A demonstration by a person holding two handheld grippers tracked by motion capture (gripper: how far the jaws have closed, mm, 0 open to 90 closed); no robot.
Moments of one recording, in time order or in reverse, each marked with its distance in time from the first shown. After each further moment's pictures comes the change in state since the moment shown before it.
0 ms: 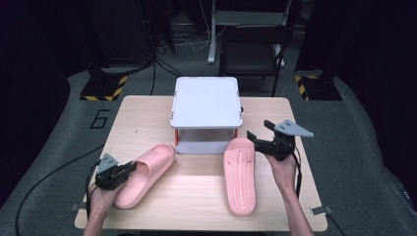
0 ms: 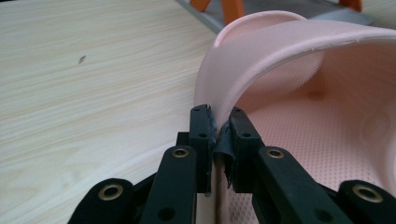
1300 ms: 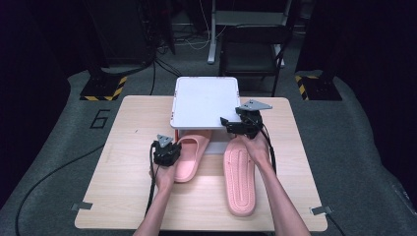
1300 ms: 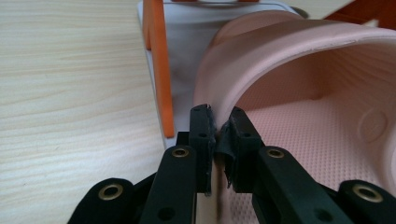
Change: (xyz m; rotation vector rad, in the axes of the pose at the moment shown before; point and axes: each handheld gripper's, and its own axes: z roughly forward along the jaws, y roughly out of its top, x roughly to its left) left arm -0.096 0.066 0.143 -0.002 0.208 -0.208; right arm 0.012 0.020 0.100 0.140 0.066 -0.028
